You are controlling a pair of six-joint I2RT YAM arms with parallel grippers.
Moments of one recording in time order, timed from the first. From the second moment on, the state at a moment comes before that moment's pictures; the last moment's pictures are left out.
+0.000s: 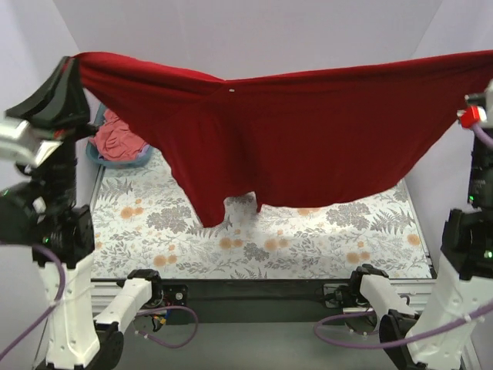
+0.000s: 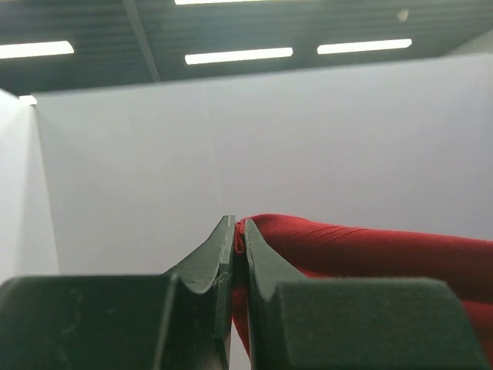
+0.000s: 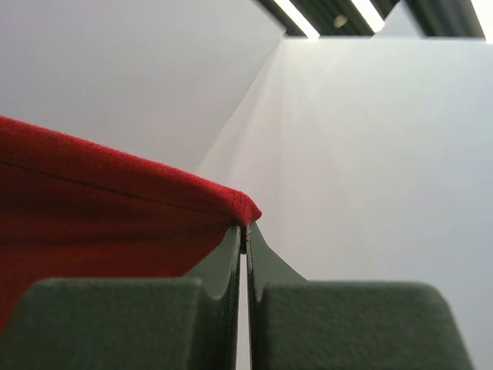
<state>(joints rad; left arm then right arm) -0.06 0.90 1.55 0.20 0.15 0.01 -0.14 0.97 1.88 -0.36 -0.08 -0.63</state>
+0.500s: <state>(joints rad) -0.06 0.82 1.48 0.17 0.21 0.10 -0.14 0.91 1.58 -0.17 -0.12 -0.69</state>
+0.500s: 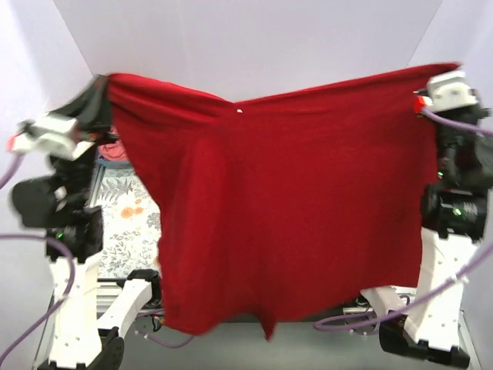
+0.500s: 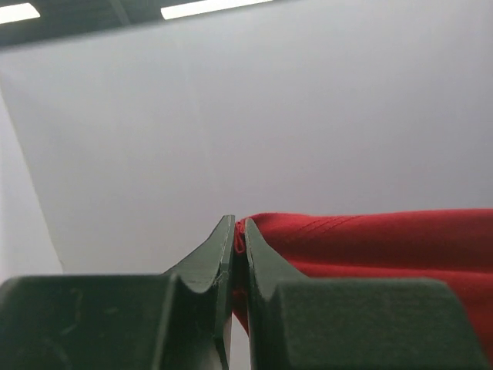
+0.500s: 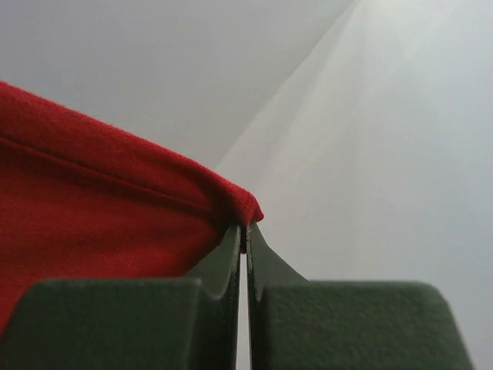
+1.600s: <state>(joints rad) -0.09 2.41 1.81 0.36 0.22 0.06 -0.04 2.17 1.66 0.07 -0.12 -0.76</state>
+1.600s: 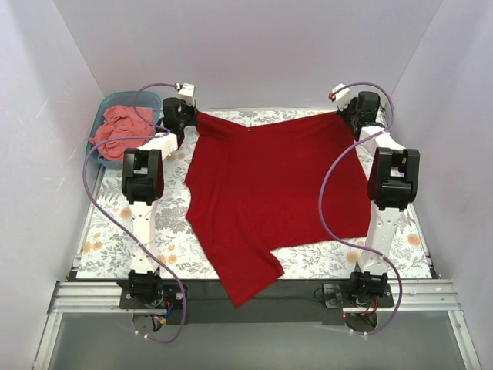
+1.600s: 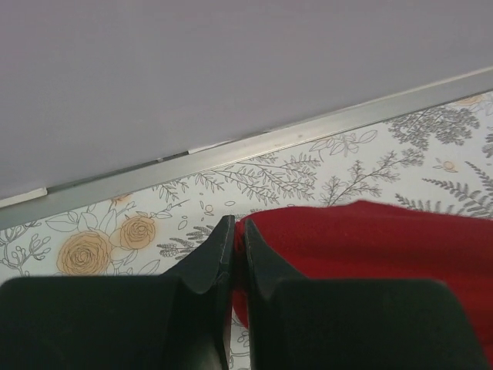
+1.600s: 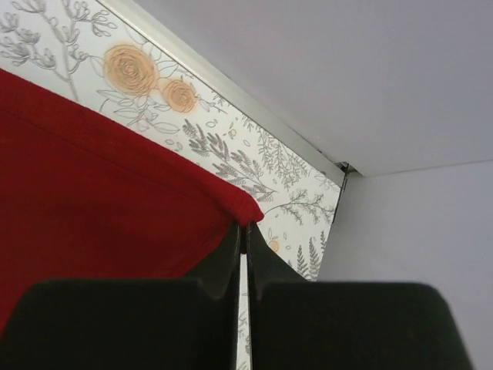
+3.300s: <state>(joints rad) -0.44 1.69 1.18 -0.35 0.00 0.08 -0.16 2.00 1.38 -0.12 -0.35 -1.08</state>
